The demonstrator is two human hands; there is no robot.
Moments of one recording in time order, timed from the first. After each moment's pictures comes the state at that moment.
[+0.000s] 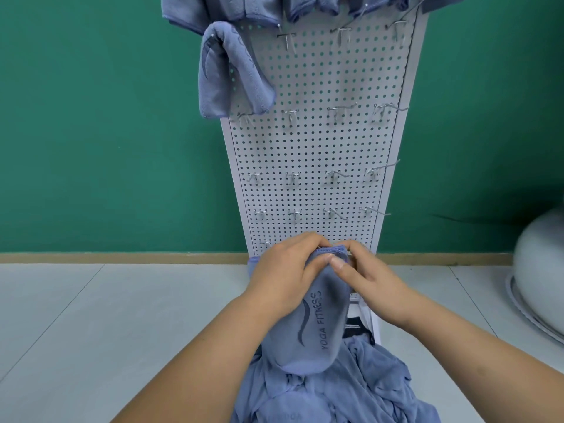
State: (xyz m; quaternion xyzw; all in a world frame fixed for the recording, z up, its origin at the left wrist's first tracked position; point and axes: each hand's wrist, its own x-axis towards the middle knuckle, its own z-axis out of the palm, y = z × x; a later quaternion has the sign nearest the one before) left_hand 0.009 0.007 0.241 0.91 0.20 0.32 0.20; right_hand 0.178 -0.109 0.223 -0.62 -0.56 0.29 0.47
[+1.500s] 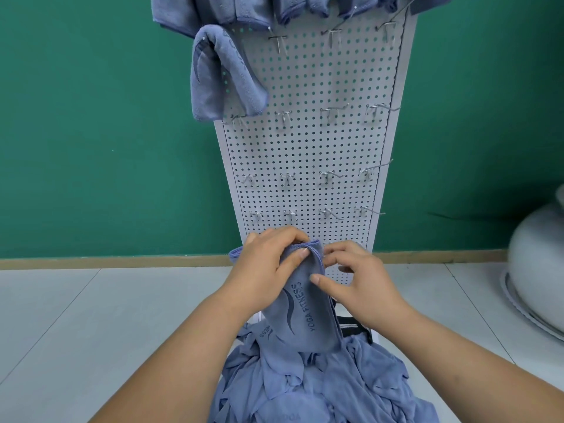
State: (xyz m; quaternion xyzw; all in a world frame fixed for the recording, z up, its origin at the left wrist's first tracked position) left_hand -0.011 0.024 0.250 0.91 0.21 0.30 0.19; right_hand 0.171 -0.098 0.202 -0.67 -0.57 0.10 0.46
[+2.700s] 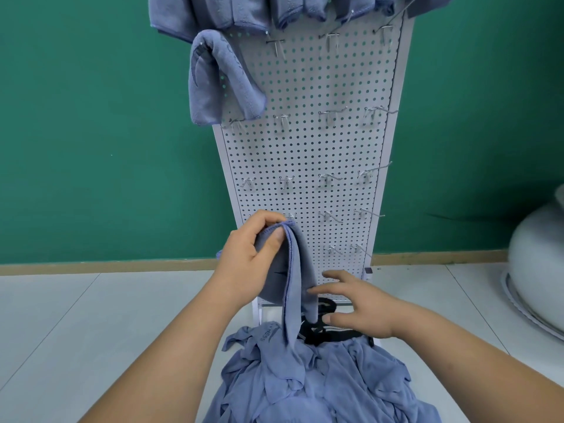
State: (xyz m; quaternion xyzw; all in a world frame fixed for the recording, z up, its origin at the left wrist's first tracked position) left_hand -0.025 0.025 0.272 0.81 0.23 0.40 0.36; right_hand 0.204 -0.096 0.178 -0.68 -0.66 0.27 0.18
